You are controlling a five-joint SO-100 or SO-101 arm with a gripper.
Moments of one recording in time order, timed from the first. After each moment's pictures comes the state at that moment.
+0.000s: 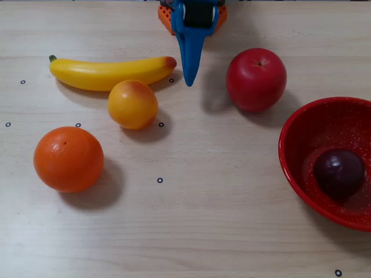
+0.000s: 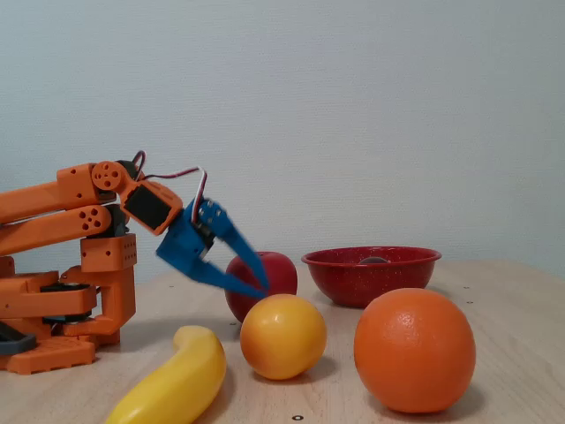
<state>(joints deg) 0.0 189.8 176.6 49.3 -6.2</state>
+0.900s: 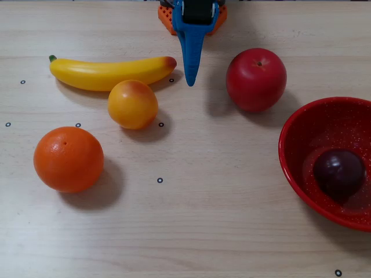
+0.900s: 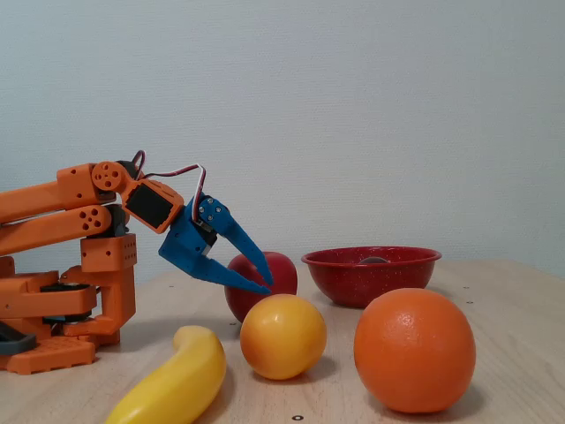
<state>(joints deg) 0.0 189.8 180.3 49.0 -2.0</state>
